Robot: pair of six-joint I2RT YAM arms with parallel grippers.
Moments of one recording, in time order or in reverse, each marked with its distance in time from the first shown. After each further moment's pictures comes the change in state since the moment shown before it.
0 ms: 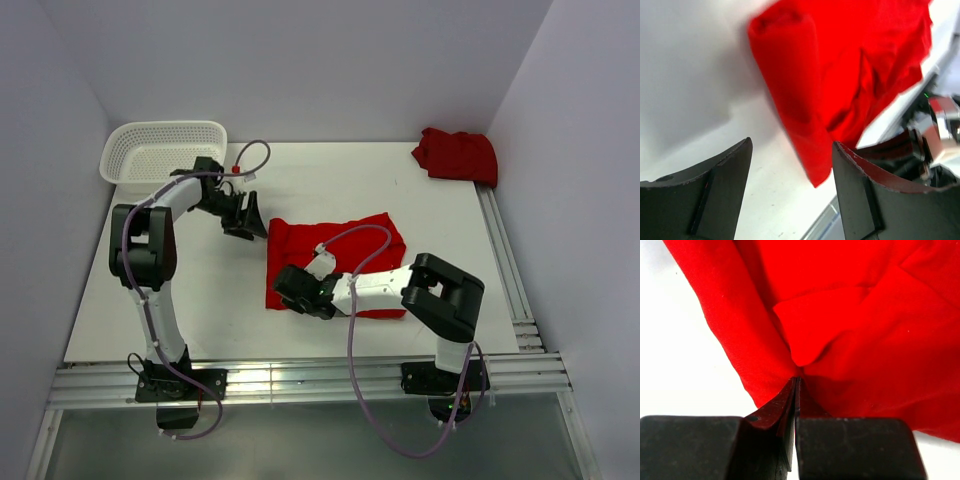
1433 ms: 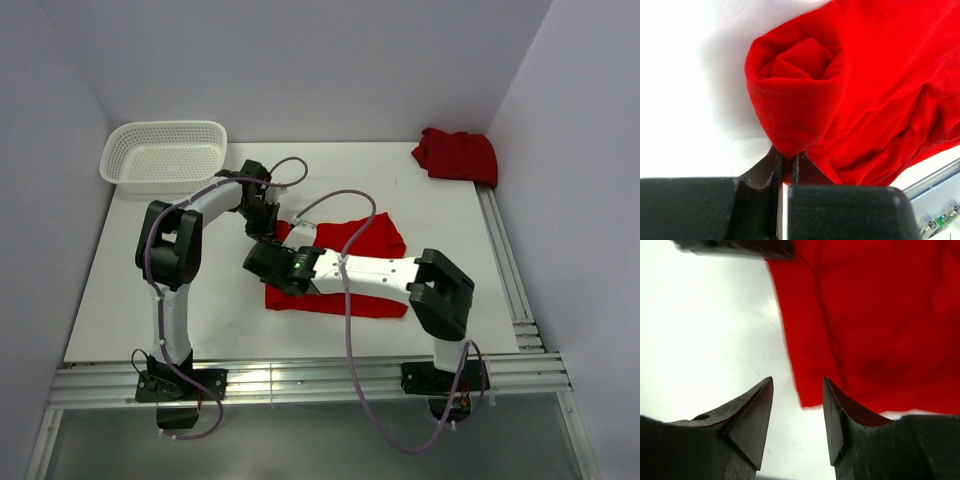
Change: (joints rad) left arm -0.228 0.069 0.061 -0.011 -0.401 -0.169; right arm 0.013 0.014 0.378 -0.428 0.128 -0.127
